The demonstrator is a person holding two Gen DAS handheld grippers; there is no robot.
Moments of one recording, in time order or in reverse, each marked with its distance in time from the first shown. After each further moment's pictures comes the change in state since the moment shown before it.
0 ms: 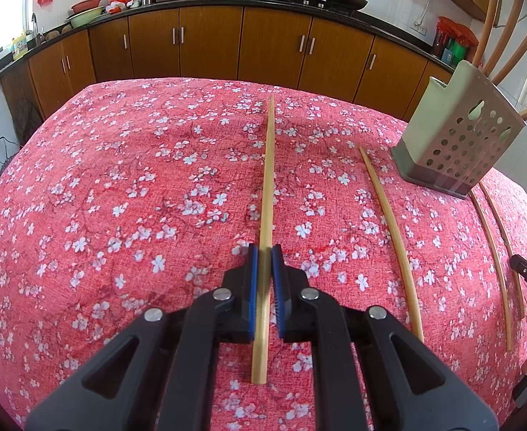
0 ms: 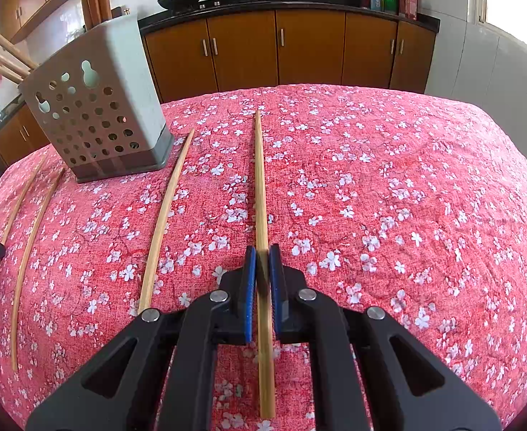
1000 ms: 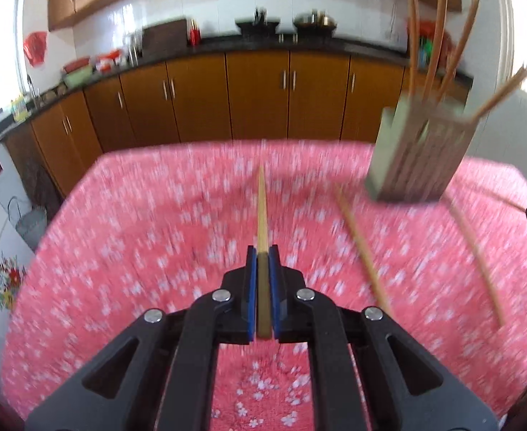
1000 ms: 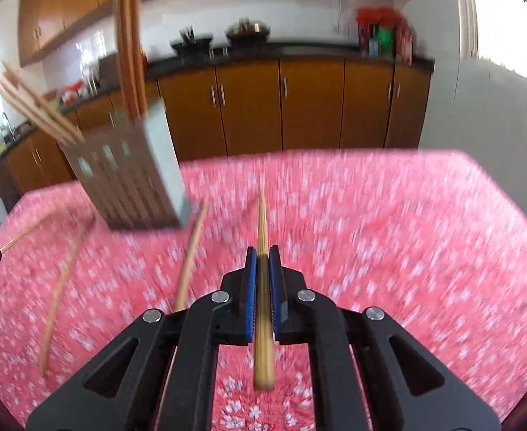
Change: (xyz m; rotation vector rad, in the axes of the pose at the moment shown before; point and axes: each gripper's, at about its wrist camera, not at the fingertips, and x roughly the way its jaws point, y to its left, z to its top) left arm -0.080 -0.020 0.009 0.144 -0.193 0.036; right arm -0.088 0.004 0.022 -0.027 -0.229 0.017
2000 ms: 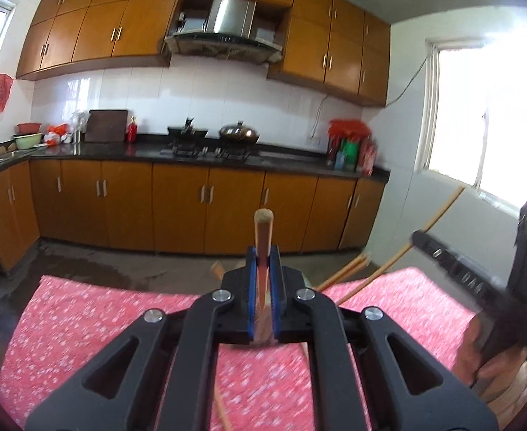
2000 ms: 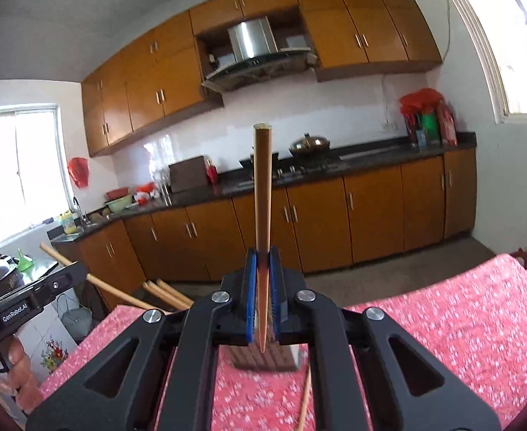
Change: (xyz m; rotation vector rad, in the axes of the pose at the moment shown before) left arm -0.149 -0.090 0.124 -0.023 -0.384 -0.325; right arm -0.117 0.045 0.114 0.054 -0.396 0.291
